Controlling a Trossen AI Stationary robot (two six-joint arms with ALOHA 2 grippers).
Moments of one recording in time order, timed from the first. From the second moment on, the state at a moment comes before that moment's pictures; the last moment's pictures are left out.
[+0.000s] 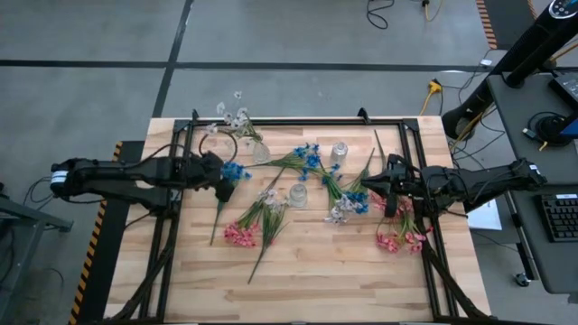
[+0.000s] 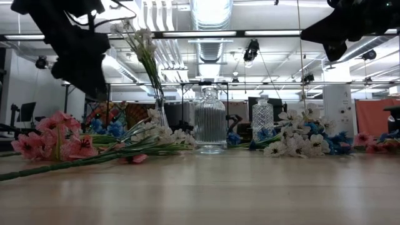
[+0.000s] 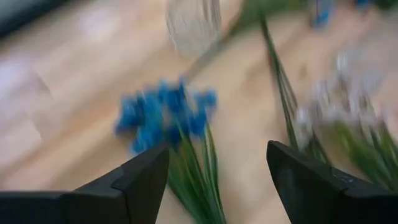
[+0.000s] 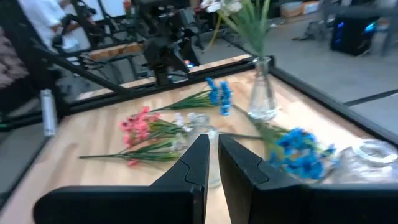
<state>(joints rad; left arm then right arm) 0.07 0.91 0.68 -0.81 -0.36 -0.71 0.14 0.52 0.36 -0.07 0.29 0.24</state>
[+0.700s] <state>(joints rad) 0.00 1.18 0.62 -0.86 -0.30 -1.13 0.14 0.73 0.48 -0.12 0.25 0.27</state>
